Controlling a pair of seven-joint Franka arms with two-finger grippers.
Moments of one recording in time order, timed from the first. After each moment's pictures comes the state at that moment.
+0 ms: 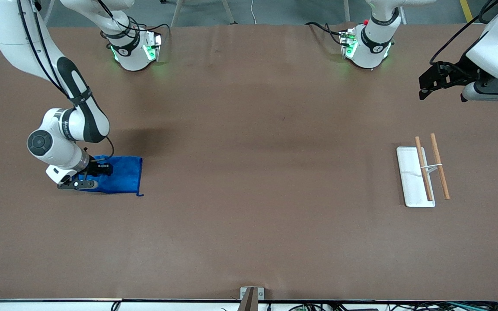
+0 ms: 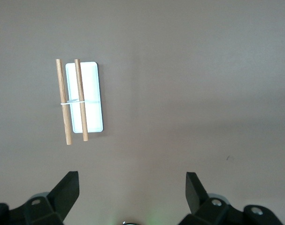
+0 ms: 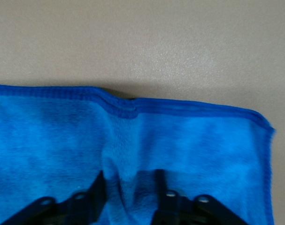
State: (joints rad) left arm -0.04 -0.04 -0.13 -1.52 -0.01 1.48 -0.10; right arm 0.00 0.47 -0.10 -2.15 -0.01 2.60 -0.14
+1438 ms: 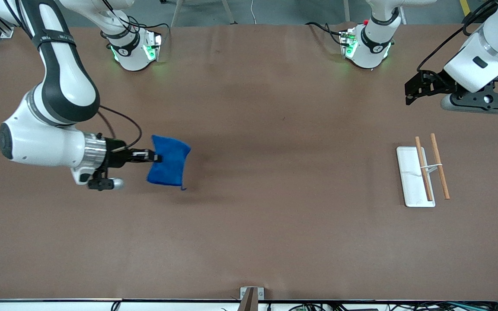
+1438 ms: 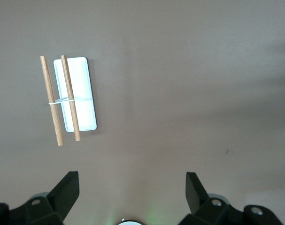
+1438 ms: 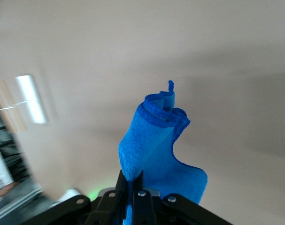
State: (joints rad) left arm -0.07 0.01 -0.14 -1.52 -0.01 1.48 -0.10; right arm 0.06 0.32 0.19 -1.69 0.74 1.88 0.07
